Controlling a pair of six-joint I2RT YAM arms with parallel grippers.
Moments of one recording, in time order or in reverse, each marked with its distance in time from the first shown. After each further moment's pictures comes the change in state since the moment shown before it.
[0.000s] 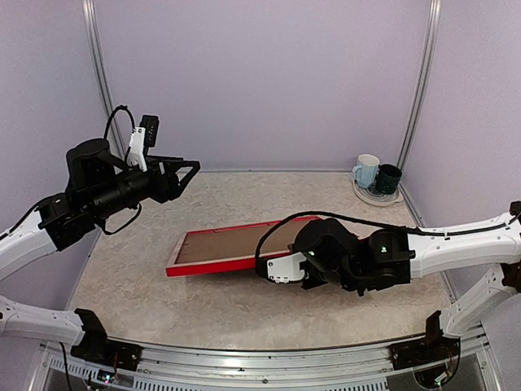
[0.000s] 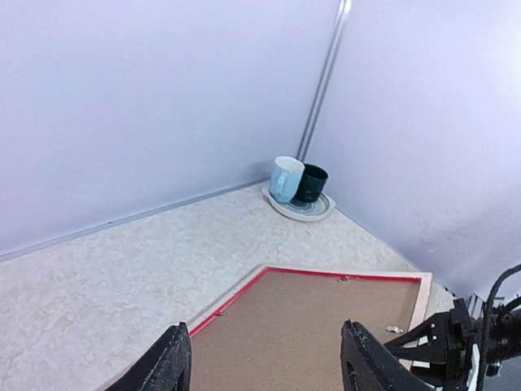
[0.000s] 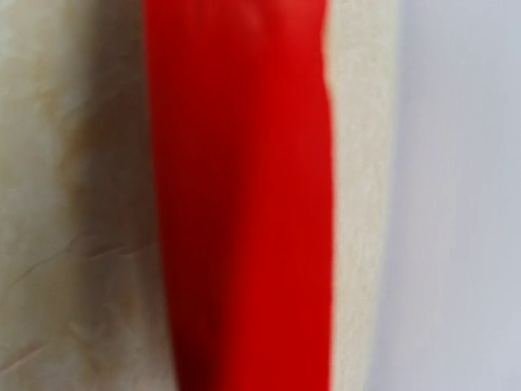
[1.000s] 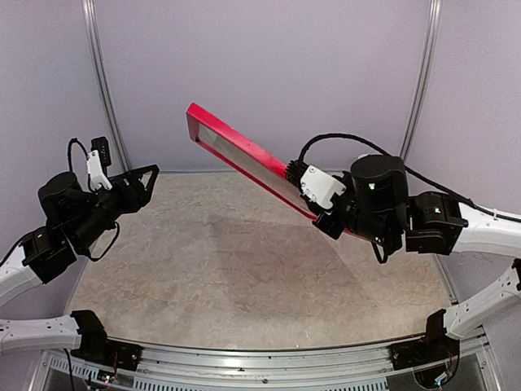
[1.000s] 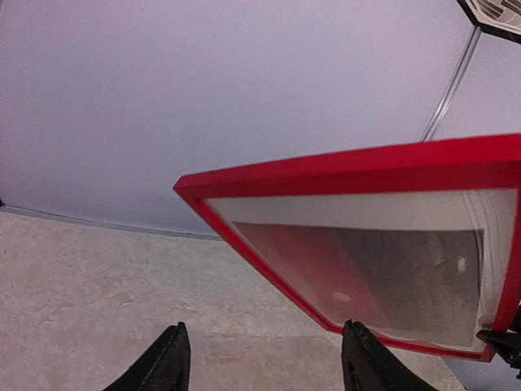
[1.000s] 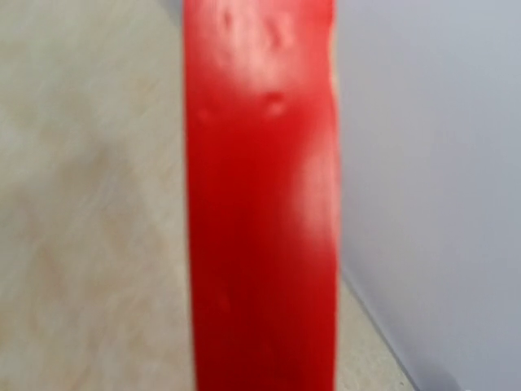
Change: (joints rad) left arm 0.005 -0.298 -0.247 0.085 -0.369 -0.190; right arm -0.078 -0.171 0.145 0.046 0.013 0.355
